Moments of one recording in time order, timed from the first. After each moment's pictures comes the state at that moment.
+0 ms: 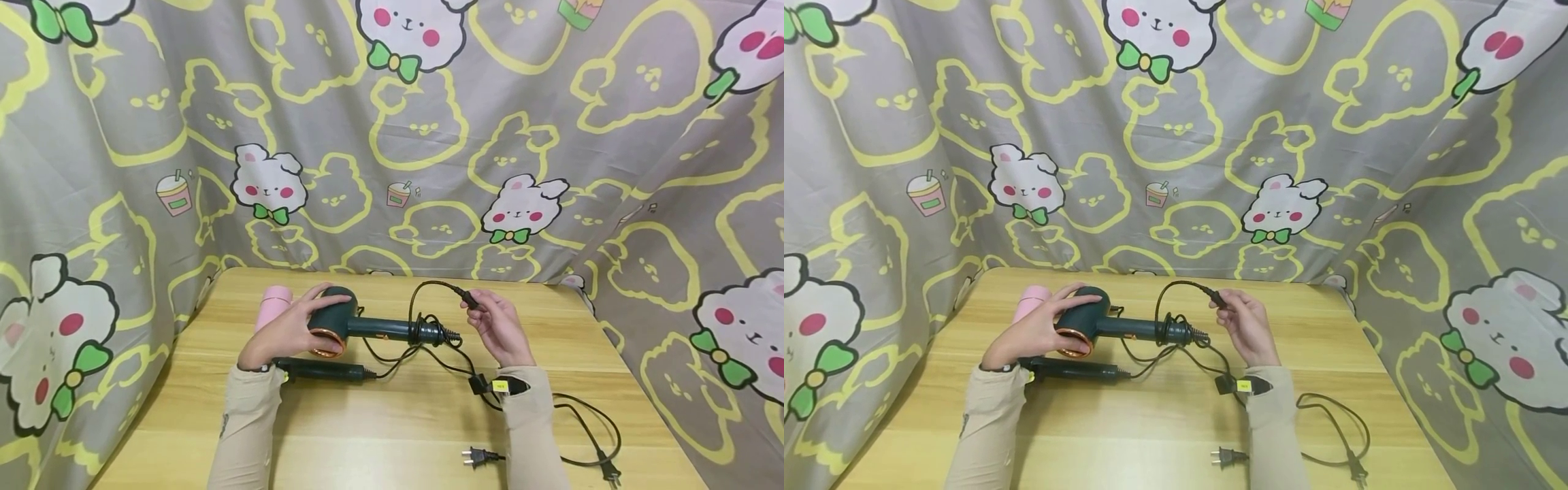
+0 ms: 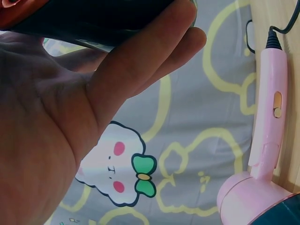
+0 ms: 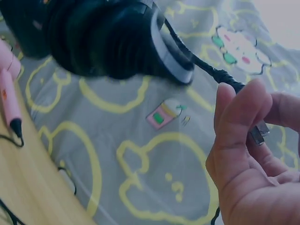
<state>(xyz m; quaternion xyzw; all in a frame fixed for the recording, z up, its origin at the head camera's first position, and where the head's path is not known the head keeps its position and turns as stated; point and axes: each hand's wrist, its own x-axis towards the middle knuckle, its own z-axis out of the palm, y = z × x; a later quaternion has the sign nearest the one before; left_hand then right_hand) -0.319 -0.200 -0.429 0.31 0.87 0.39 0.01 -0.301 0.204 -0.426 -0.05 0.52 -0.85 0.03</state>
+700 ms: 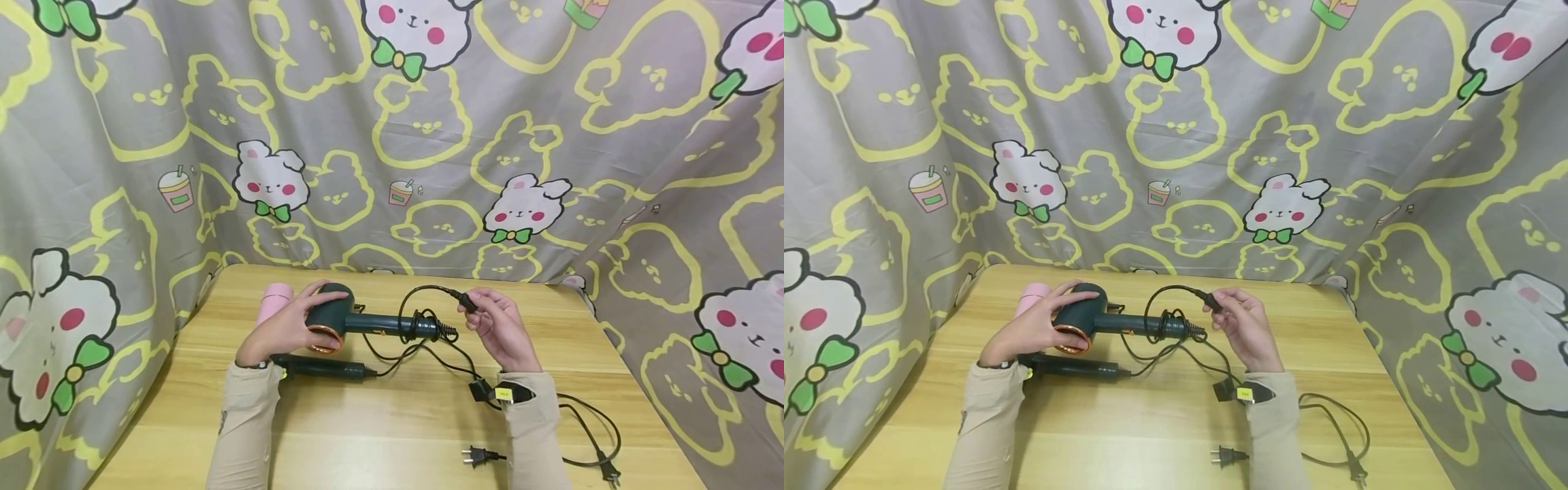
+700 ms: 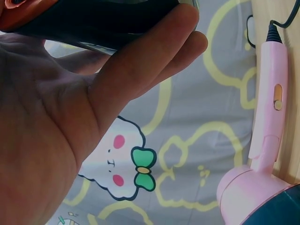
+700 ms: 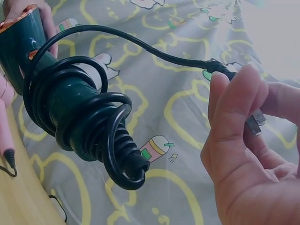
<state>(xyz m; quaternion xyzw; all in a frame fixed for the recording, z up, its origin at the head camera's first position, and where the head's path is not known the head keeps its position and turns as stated) -0.321 -0.207 -0.430 0.30 0.87 0.40 0.02 -0.278 0.192 -0.401 -0.15 0.51 -0.84 0.05</state>
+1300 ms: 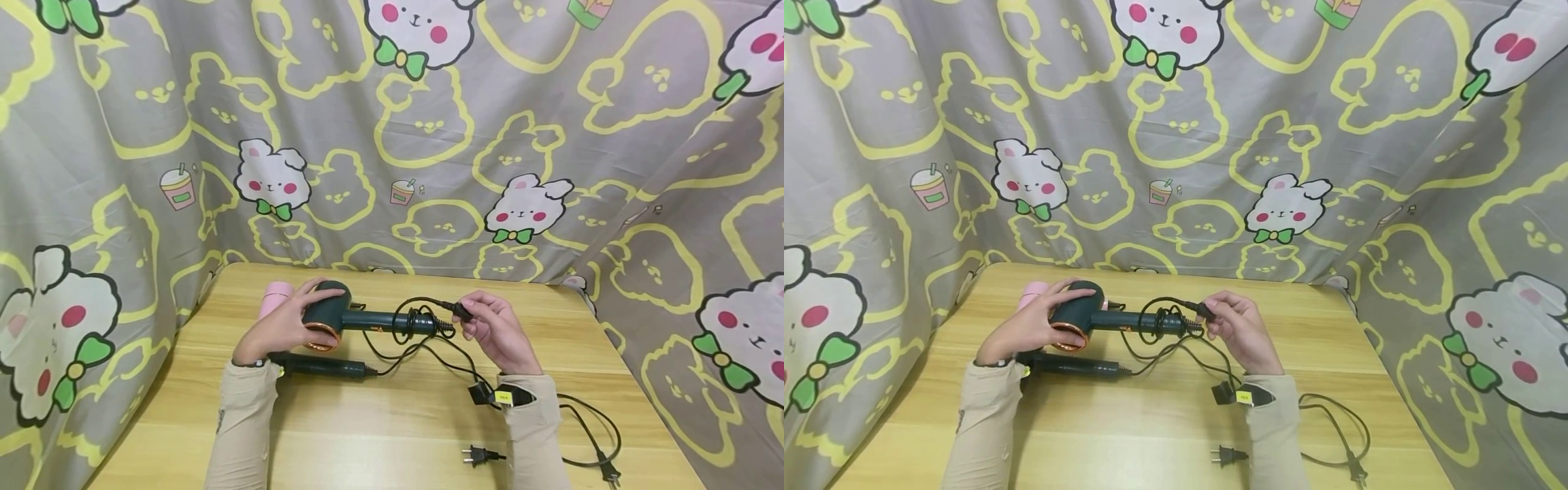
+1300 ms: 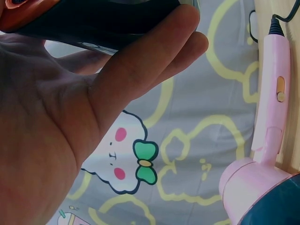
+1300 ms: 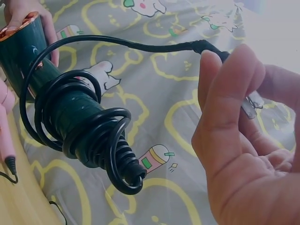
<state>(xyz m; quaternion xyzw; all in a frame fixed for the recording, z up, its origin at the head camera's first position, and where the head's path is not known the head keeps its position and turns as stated) -0.321 -0.212 -0.428 0.29 0.87 0.40 0.01 -0.272 0.186 -0.397 -0.19 0.56 -0.81 0.09</state>
